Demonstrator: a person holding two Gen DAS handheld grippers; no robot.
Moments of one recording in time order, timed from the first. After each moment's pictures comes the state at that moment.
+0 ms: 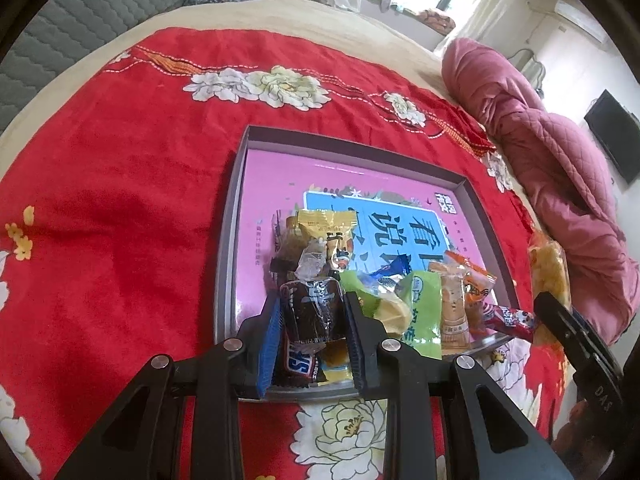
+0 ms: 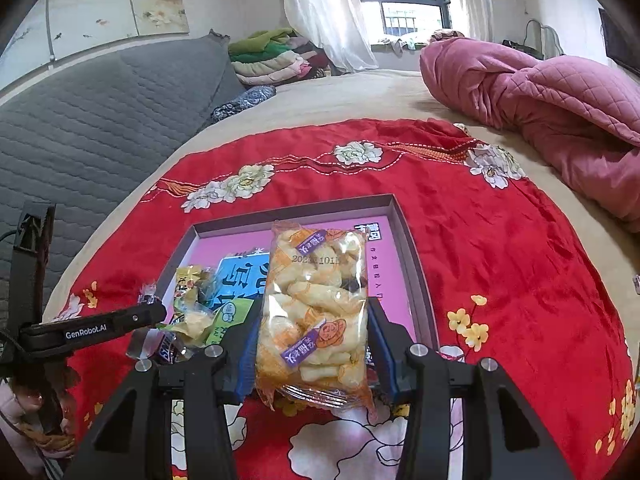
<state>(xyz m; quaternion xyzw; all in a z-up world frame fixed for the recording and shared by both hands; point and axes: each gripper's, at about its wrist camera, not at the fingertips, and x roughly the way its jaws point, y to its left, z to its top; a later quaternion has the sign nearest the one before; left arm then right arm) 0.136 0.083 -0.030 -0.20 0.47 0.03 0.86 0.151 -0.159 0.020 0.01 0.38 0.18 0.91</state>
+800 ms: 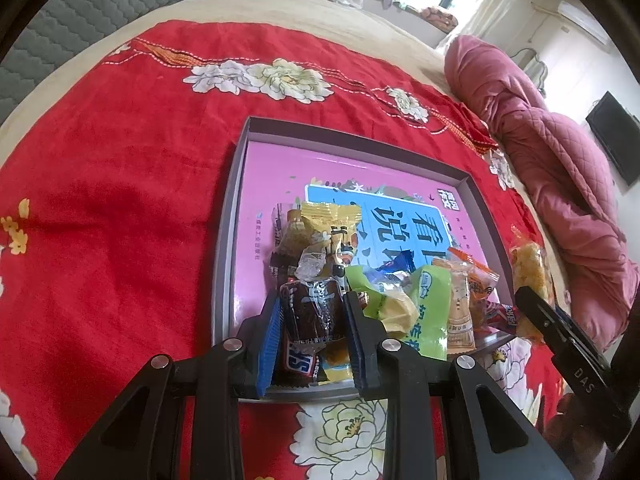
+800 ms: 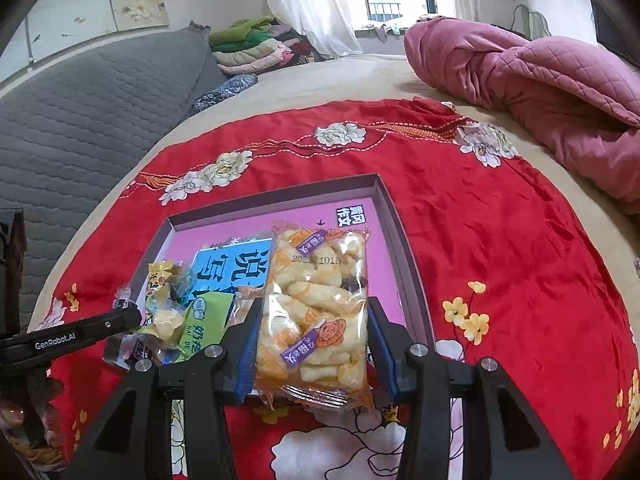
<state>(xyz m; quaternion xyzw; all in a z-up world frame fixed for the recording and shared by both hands) 0.138 0.083 -0.034 -0.21 0.48 0.03 0.85 0.167 -0.162 -0.002 0.02 0.41 0.16 0.90</state>
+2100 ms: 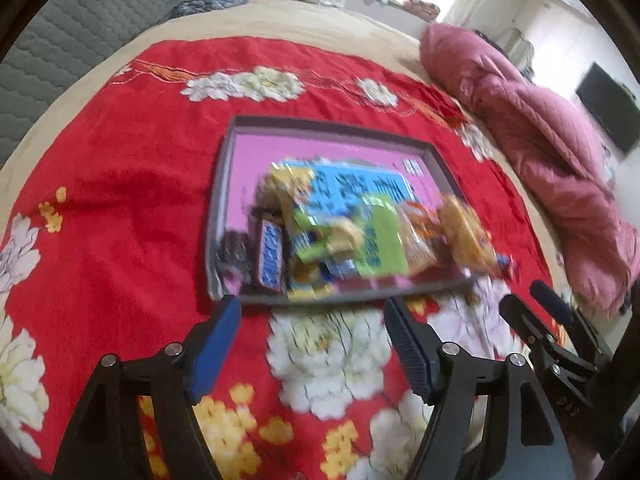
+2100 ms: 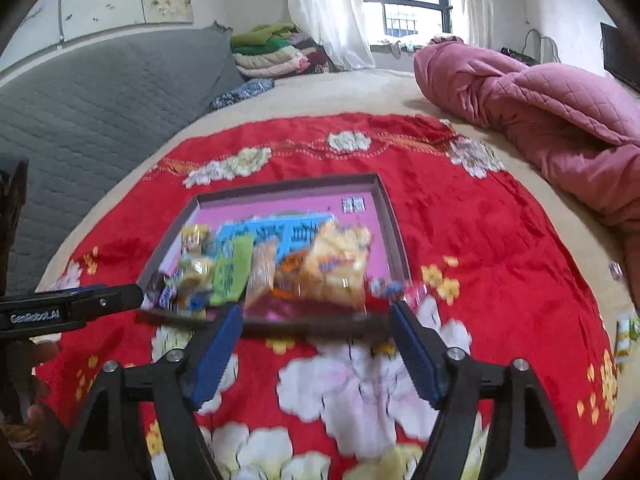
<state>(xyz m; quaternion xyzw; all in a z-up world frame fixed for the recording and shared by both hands) 0.071 0.038 0.002 -0.16 0.48 0.02 0.86 0.091 -0.177 0.019 -0.02 0.39 0.17 0.91</state>
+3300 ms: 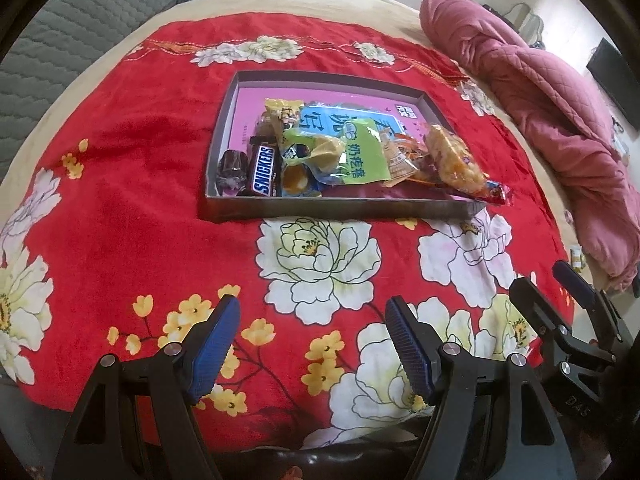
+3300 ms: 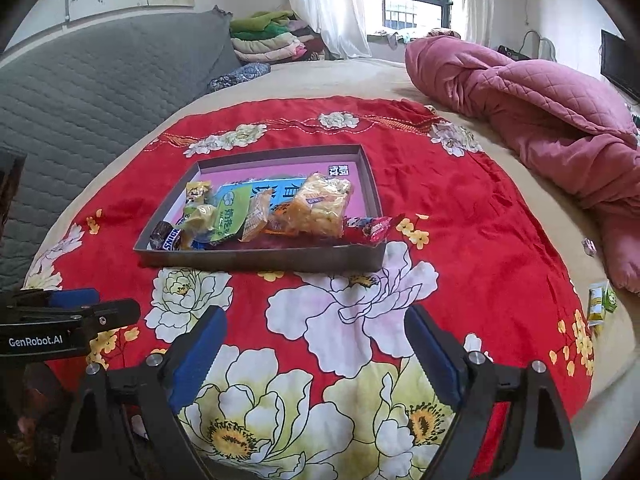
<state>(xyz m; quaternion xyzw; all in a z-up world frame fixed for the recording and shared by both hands) 0.021 0.004 -0.002 -0.13 0.52 0.04 0.84 0.038 -0.198 0.021 -0.05 0.40 0.16 0.90</state>
